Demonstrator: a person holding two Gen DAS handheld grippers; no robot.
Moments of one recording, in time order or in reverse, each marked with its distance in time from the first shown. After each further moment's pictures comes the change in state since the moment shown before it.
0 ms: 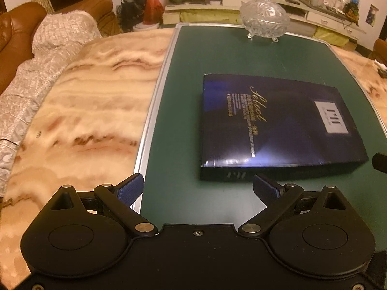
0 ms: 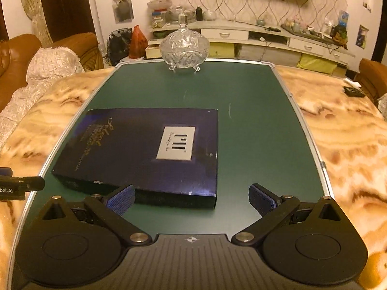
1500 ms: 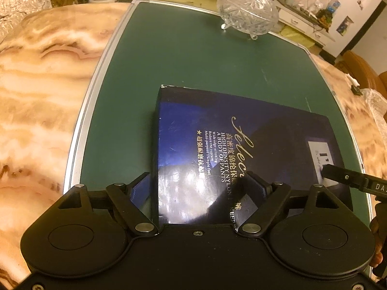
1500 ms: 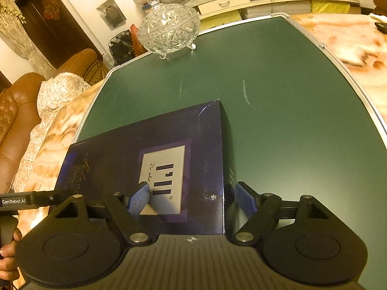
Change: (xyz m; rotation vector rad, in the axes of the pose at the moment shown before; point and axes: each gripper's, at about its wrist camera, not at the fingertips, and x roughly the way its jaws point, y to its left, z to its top) left arm 0.099 0.009 0.063 -0.049 0.093 -0.312; right arm 0.112 -0.054 0.033 0.248 0.090 0.237
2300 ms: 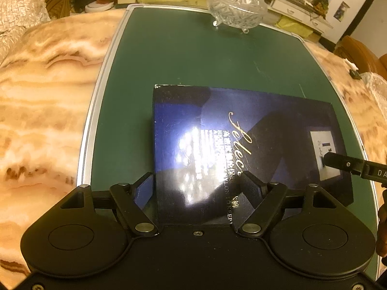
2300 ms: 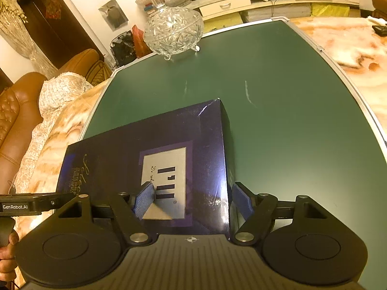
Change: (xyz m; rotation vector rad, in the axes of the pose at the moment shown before) left arm -0.026 -0.019 -0.010 0.072 0.019 0.052; right arm -0.018 0.011 -0.007 -0.010 -0.007 -0.006
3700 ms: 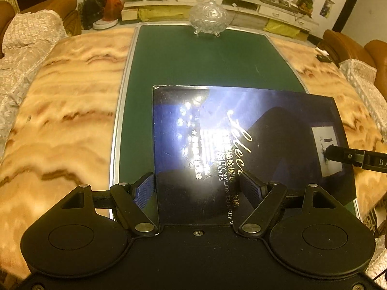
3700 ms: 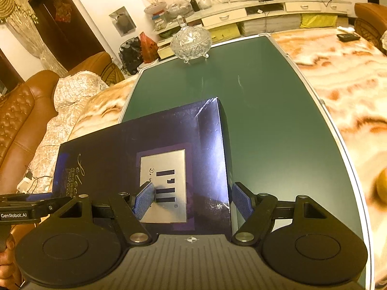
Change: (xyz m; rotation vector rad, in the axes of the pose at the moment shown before) left arm -0.179 -0.052 -0.136 0.055 -0.058 0.045; right arm -0.190 0.049 -0.113 -0.002 -0.036 -0.021
